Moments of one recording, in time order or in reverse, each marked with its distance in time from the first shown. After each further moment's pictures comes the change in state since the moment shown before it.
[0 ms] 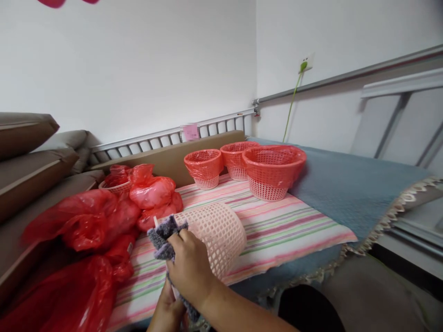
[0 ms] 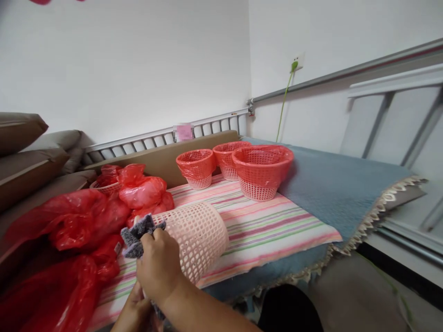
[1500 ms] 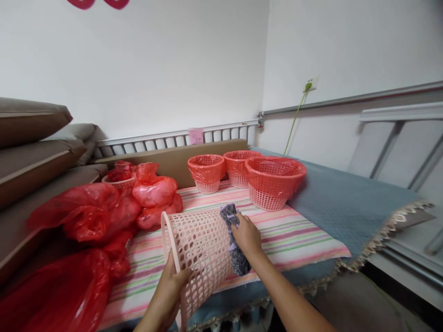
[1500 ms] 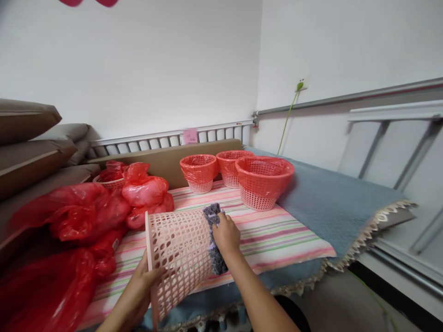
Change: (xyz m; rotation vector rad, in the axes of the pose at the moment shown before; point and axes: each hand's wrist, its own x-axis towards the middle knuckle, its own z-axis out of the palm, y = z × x) left_hand 0.015 0.030 0.011 -0.180 -0.065 -0.002; right_hand 0.016 0.151 -0.042 -0.407 0.133 0.457
